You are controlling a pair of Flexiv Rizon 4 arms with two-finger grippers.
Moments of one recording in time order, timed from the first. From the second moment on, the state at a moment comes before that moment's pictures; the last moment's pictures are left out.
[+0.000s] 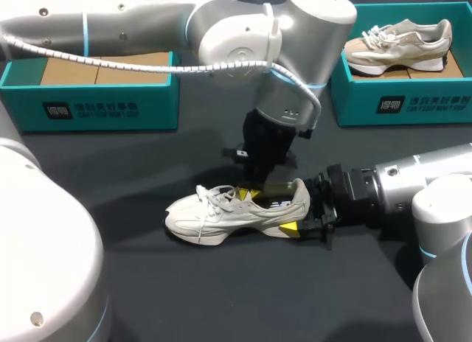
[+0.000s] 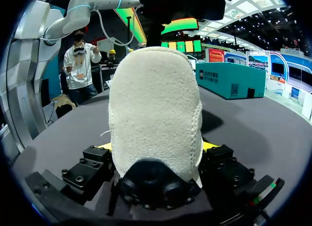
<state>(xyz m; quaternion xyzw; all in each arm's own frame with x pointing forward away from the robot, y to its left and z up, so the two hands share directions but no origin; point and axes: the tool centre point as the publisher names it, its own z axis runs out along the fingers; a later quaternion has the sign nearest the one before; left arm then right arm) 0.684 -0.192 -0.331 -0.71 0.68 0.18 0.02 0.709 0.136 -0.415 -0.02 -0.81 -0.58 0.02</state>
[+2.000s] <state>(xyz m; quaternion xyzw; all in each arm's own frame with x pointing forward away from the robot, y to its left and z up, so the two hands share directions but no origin) 0.664 -0.063 -0.350 -0.78 0.61 0.11 -0.08 0.709 0.136 -0.415 -0.02 -0.81 -0.58 0.02</state>
